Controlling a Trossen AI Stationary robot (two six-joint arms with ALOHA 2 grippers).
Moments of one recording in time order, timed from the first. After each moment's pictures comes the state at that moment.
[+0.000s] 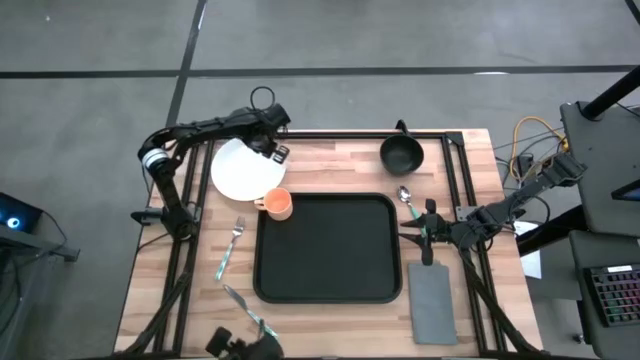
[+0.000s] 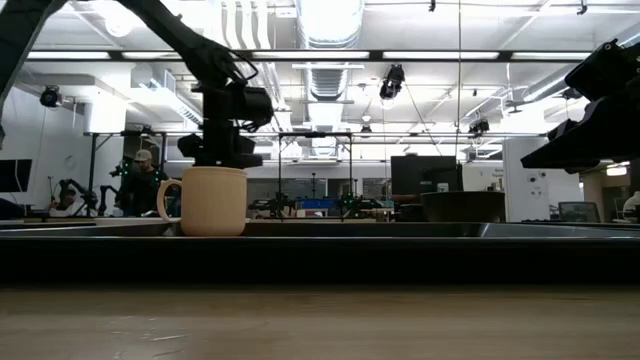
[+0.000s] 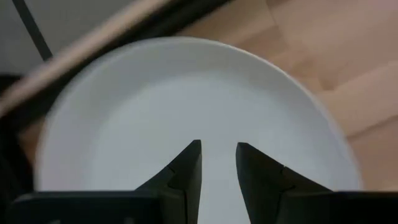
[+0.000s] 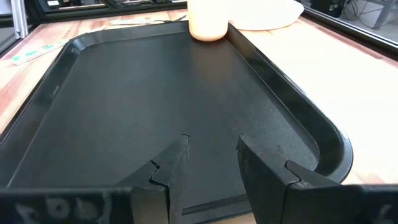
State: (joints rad) left arm 0.74 1.77 1.31 -0.87 -0.28 -0.31; right arm 0.55 0.53 0.01 0.06 0.67 0.39
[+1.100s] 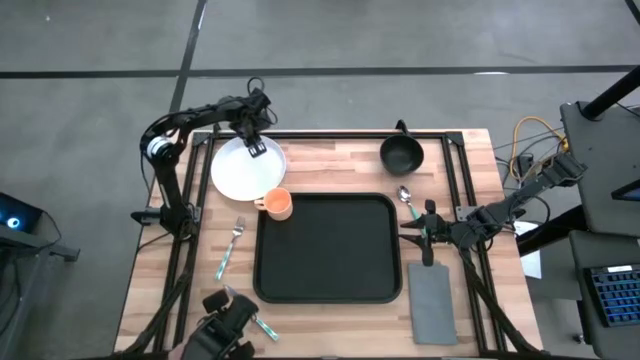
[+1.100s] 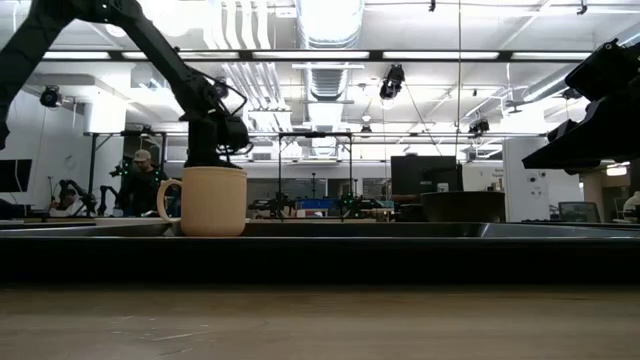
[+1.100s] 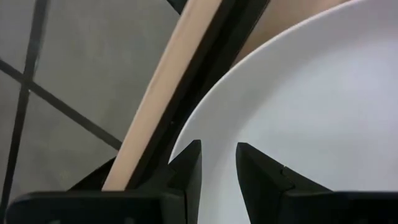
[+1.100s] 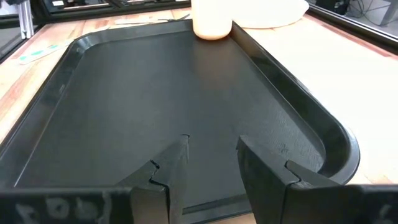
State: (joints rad) left arm 0.99 1.87 1.30 -0.75 -0.23 0.49; right arm 0.55 0.53 0.01 0.06 0.65 0.40
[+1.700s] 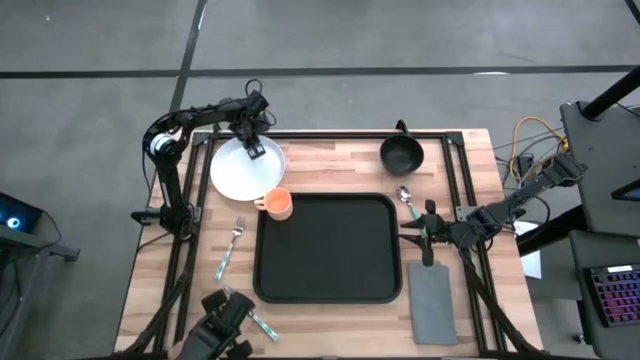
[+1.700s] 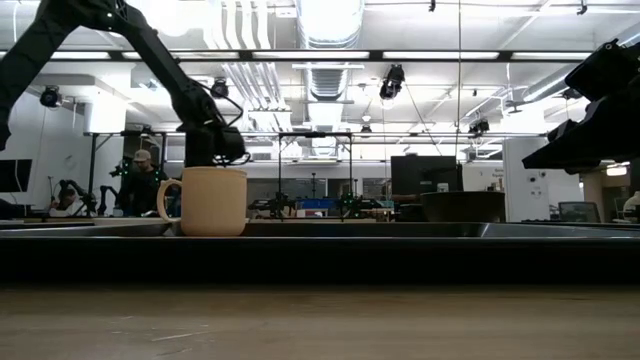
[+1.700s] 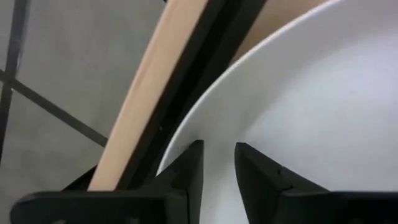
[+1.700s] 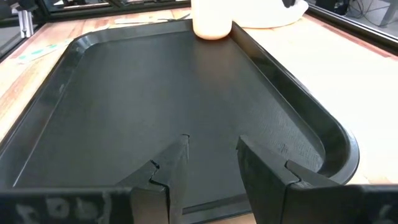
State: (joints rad) left arm 1.02 1.91 1.28 -0.71 -0.20 0.52; right arm 0.55 0.53 0.01 0.06 0.65 0.40
